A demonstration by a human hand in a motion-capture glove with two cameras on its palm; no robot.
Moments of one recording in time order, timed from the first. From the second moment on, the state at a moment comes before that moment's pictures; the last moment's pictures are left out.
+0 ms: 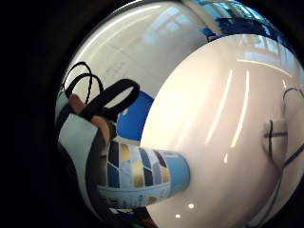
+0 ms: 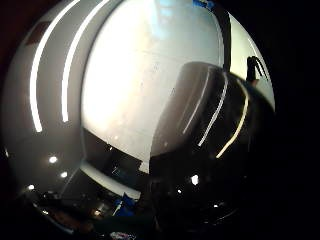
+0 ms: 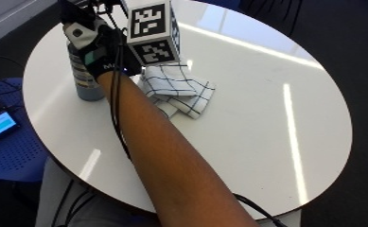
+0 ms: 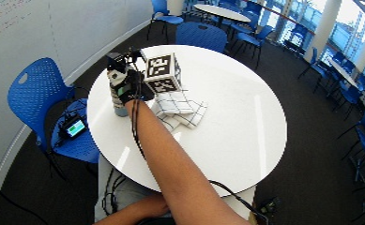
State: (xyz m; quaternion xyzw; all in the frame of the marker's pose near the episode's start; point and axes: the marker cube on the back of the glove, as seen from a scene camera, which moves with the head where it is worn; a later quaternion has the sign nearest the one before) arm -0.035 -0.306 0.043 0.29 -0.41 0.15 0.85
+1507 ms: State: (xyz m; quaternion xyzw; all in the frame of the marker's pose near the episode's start) arm -0.032 -0.191 0.103 0.22 -0.34 0.22 0.89
